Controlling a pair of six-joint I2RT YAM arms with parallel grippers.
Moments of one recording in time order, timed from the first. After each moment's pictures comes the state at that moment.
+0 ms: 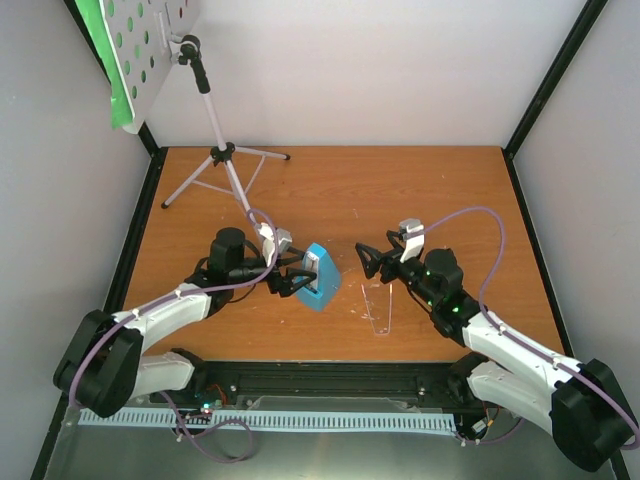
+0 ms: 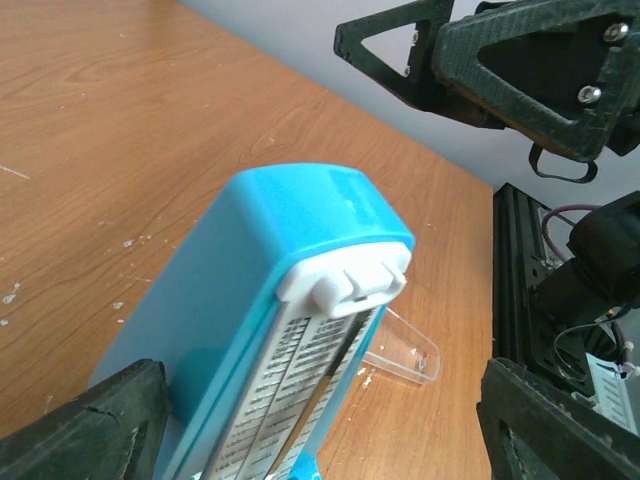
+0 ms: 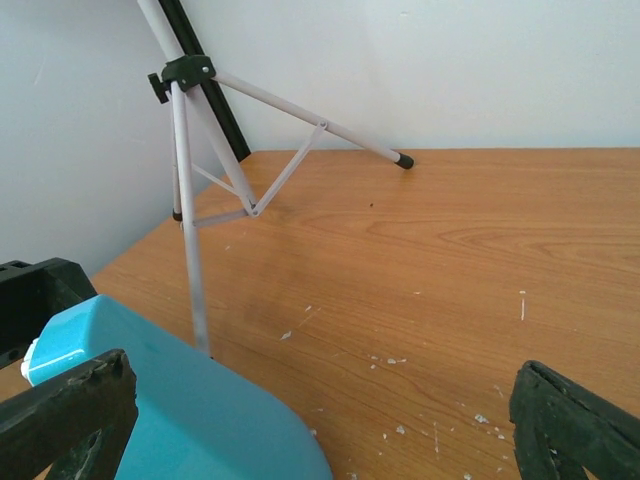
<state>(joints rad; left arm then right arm) -0.47 1.21 0.48 0.35 0.81 -0.13 0.57 0.94 0.37 0.42 -0.12 0.31</state>
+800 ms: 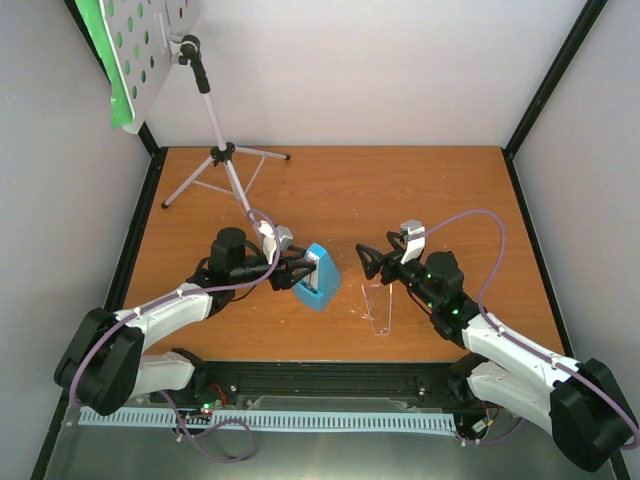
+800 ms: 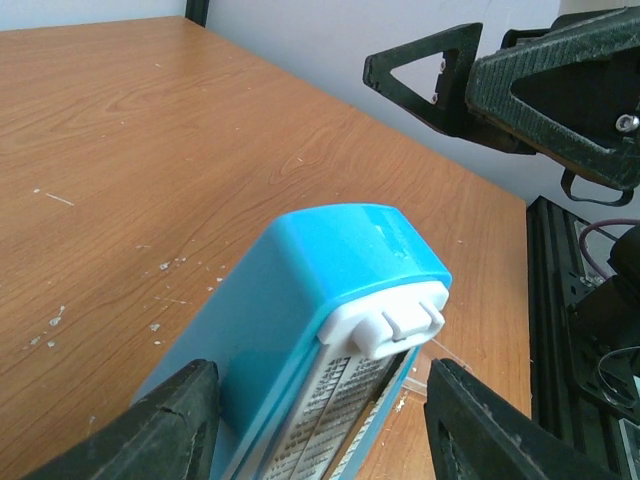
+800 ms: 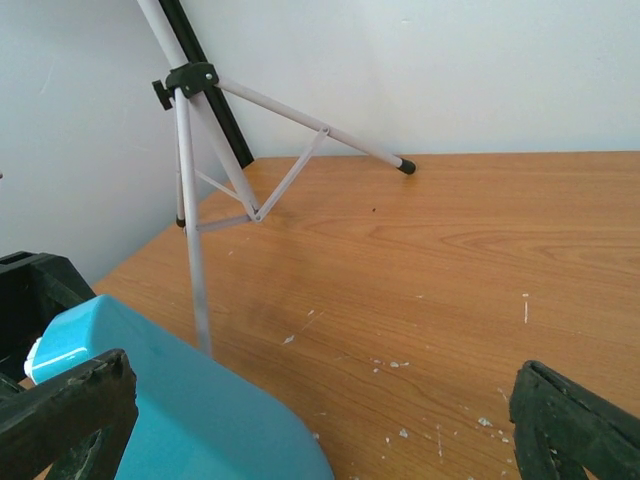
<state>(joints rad) -0.49 1.23 0.48 0.40 0.73 -0.12 0.57 0.94 0.35 0.47 -0.12 0.32</state>
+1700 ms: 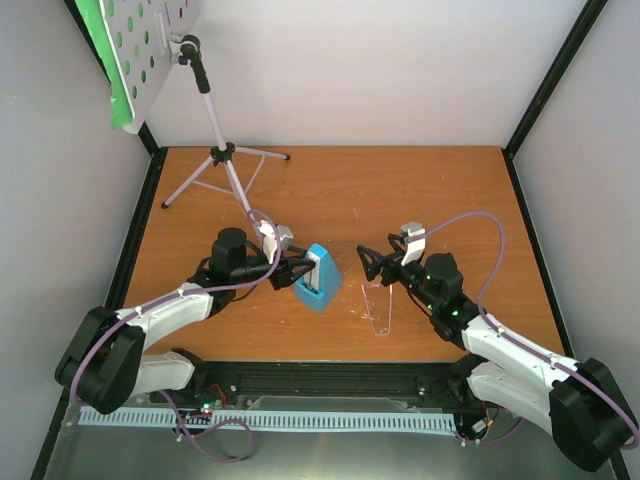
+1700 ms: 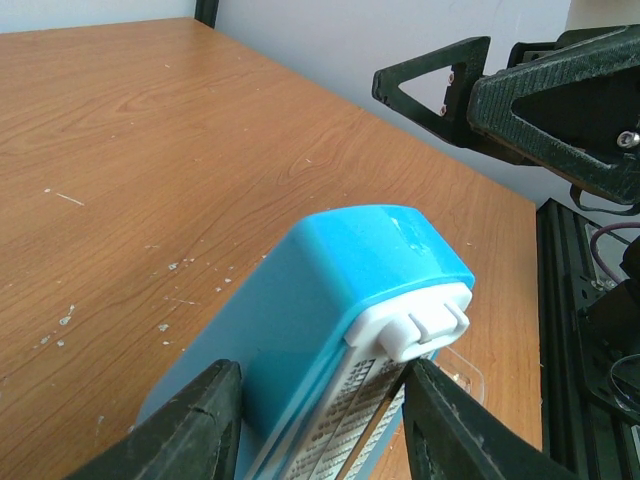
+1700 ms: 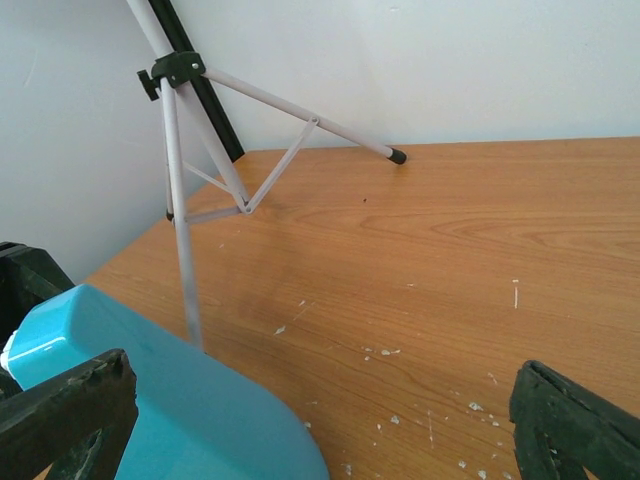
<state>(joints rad) -0.49 1.24 0.48 0.41 0.70 -0.12 0.57 0.94 0.33 0.47 -0.10 0.32</state>
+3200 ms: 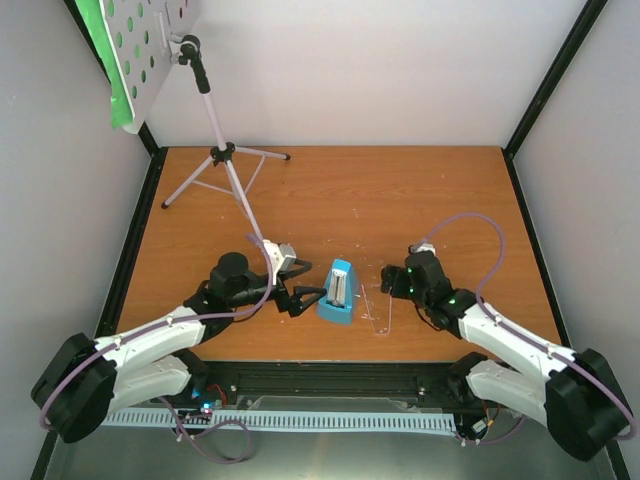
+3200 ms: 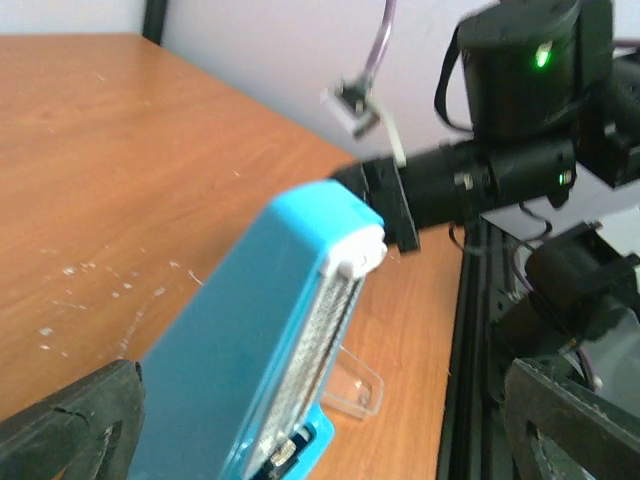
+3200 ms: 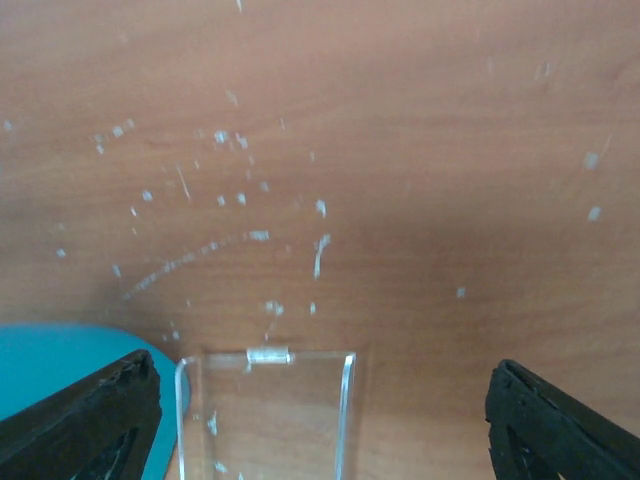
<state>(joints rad) -0.68 1.05 0.36 0.46 0.59 -0.28 0.56 0.98 0.43 -0.18 0.18 0.59</state>
